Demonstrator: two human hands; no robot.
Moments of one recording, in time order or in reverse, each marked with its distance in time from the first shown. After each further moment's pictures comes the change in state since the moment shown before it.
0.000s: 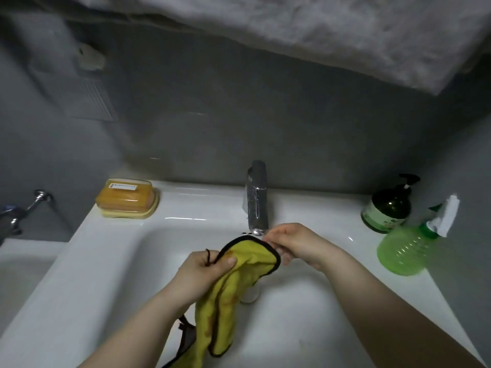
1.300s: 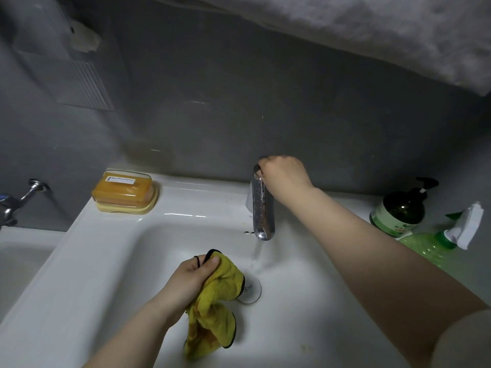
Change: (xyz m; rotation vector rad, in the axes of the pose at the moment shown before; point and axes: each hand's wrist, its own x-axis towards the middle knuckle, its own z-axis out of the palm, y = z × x) left_hand 0.025 -0.038 -0.013 -0.264 0.025 -0.145; right_hand 0.064 -0.087 -0.012 -1.404 0.498 -0.451
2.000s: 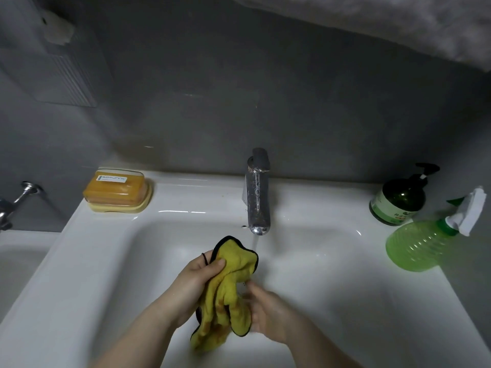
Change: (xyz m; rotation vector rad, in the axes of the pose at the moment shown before) left_hand 0.001 -0.002 0.014 -0.169 -0.196 0.022; right_hand -0.151 -0.073 0.144 2.032 -0.900 0.898
